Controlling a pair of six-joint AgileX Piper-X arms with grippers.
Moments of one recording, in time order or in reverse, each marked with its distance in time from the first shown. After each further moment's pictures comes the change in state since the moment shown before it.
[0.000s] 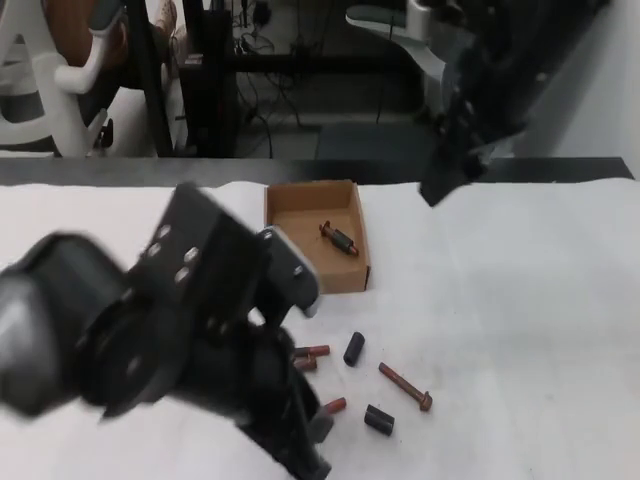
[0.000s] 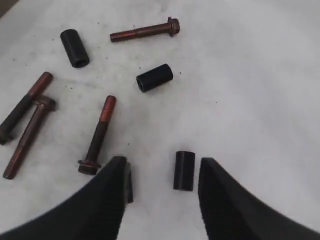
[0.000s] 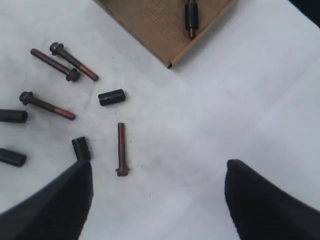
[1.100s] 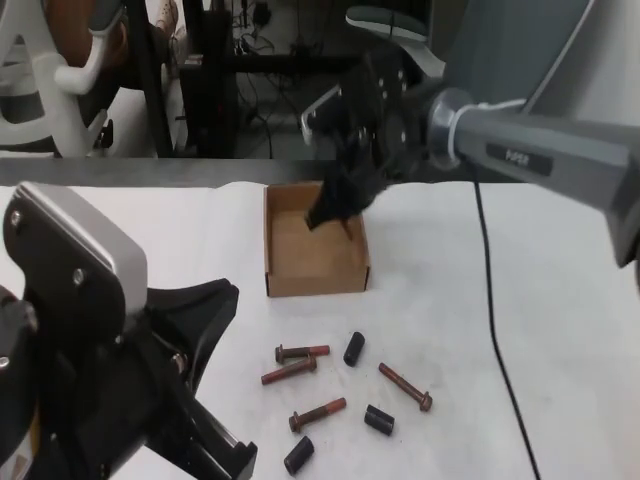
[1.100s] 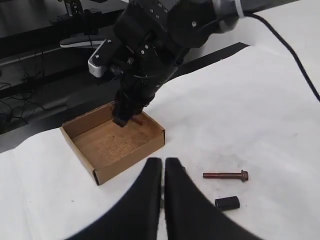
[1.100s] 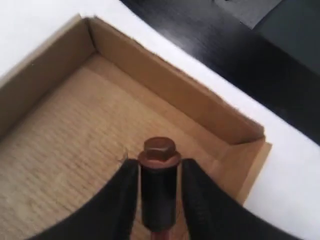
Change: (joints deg) left arm -10.6 -42.9 18.2 -15.8 -32.8 -10.5; right arm 4.7 31.6 -1.9 -49.5 6.4 8.6
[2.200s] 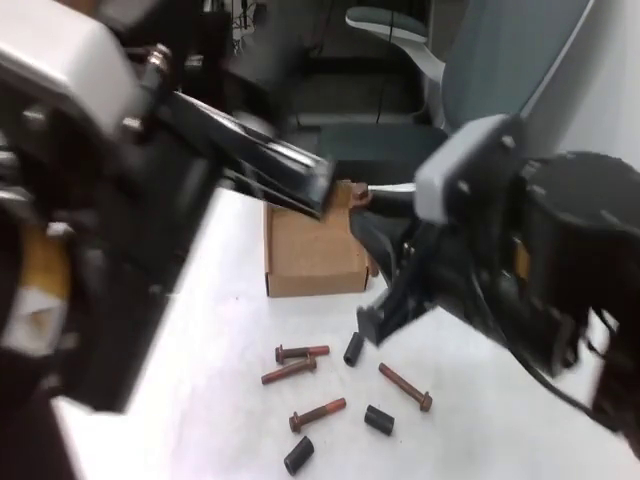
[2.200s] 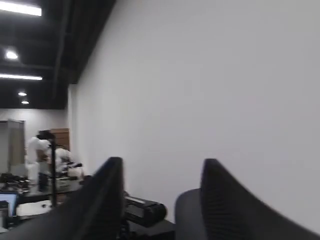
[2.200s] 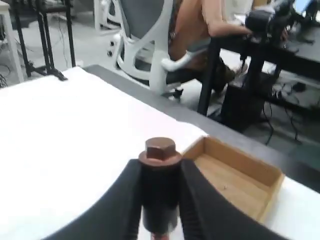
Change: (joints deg) left arm 0.0 19.9 -1.5 -66.3 -5.0 19.5; right arm 14.4 -57.2 63.6 -43.7 2.7 9.9
